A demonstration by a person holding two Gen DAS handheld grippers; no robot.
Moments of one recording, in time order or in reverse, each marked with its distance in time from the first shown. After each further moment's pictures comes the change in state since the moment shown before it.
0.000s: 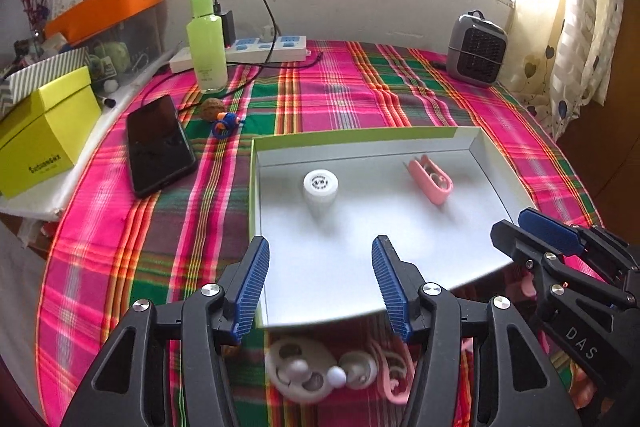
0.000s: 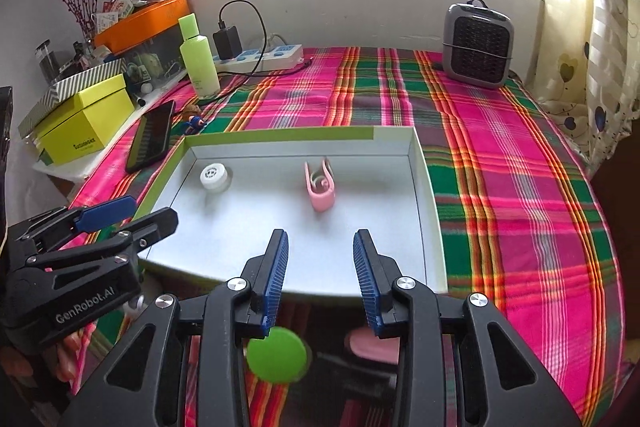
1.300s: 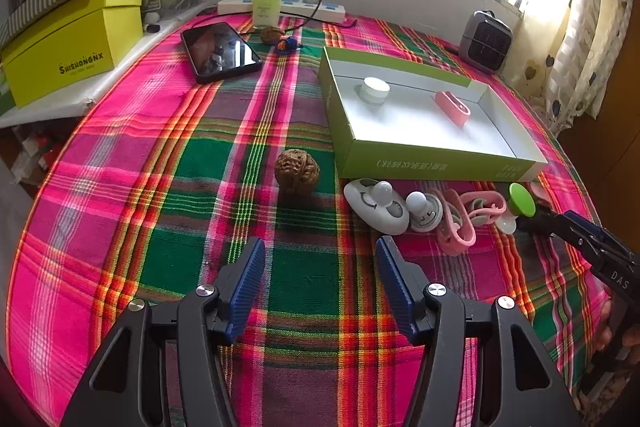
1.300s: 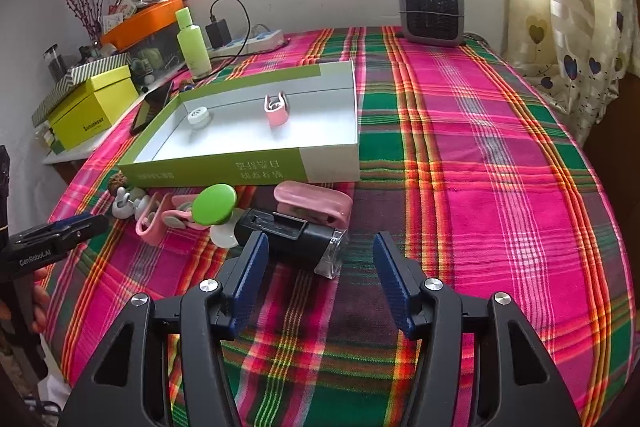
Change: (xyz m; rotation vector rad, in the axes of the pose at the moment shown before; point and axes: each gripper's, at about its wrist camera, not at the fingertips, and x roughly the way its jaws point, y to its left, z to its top) left arm -0.026 0.056 -0.091 -0.118 0.033 -0.055; right arm -0.033 -0.047 -0.076 0.038 -0.008 0.029
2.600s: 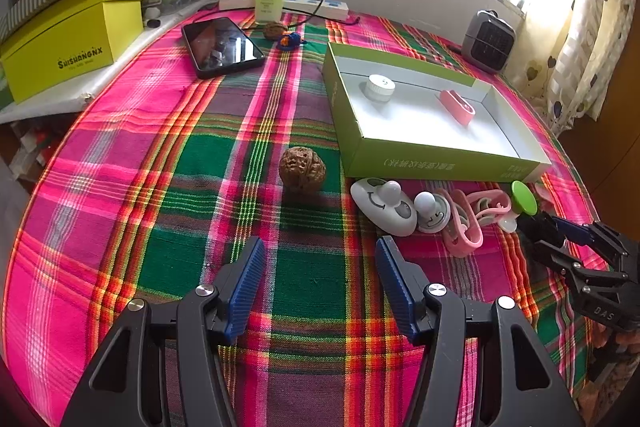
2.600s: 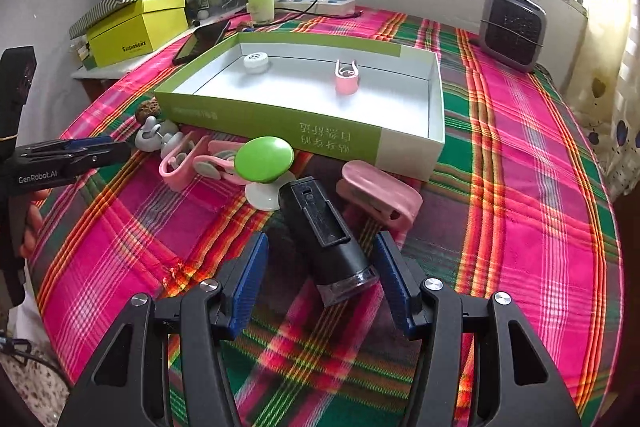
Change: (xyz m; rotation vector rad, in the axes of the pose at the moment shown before) left arm 0.004 0.002 0.000 -0.017 0.009 -0.004; right arm 0.019 0.031 -0.003 -0.269 0.099 0.071
